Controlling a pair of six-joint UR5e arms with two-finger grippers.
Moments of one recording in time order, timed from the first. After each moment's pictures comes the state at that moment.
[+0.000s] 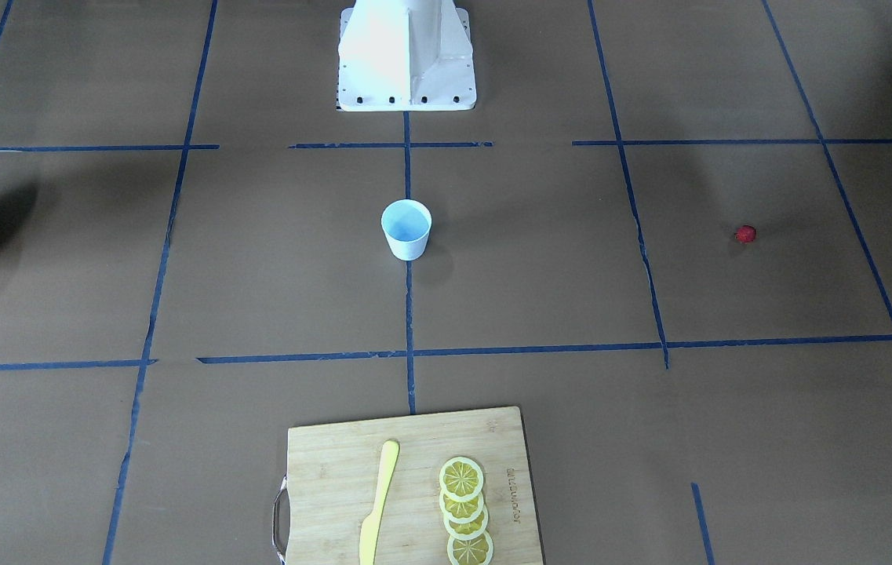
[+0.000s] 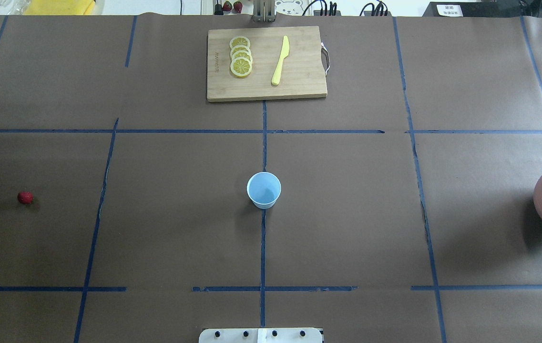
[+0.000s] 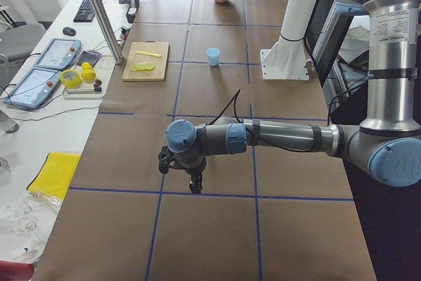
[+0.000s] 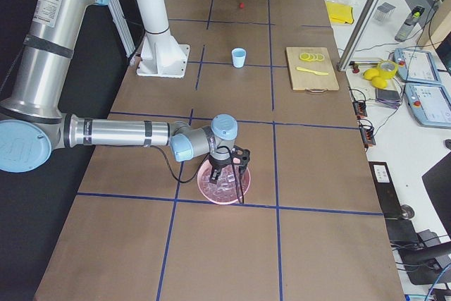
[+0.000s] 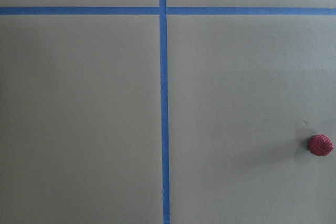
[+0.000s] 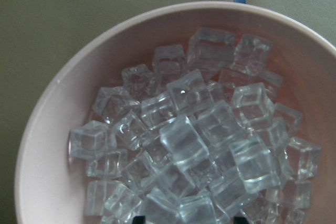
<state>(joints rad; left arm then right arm) -1.54 -1.48 -1.72 -1.40 -2.45 0.09 1.15 -1.88 1.79 -1.23 2.27 0.69</state>
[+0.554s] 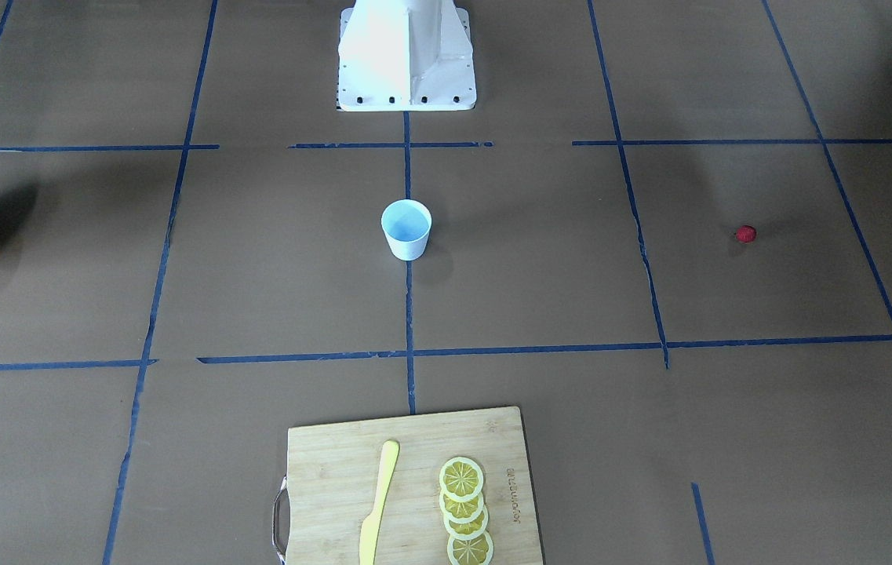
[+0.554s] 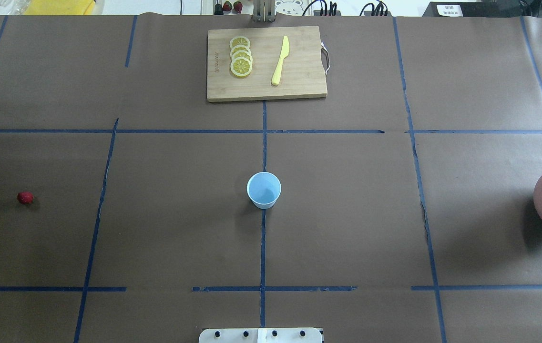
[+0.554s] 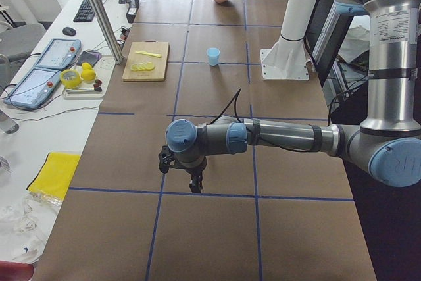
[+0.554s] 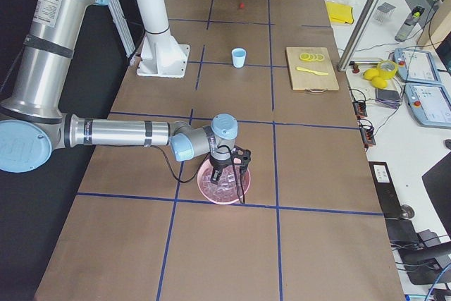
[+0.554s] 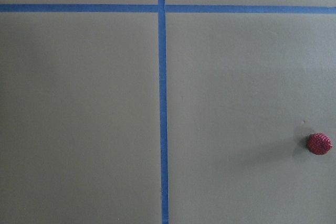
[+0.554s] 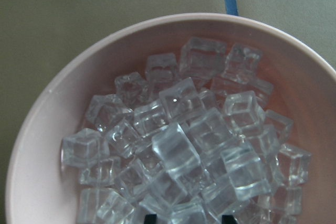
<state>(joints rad) -1.54 -1.48 -1.73 -1.40 -2.45 0.09 1.15 -1.88 1.79 -1.23 2.25 0.69</state>
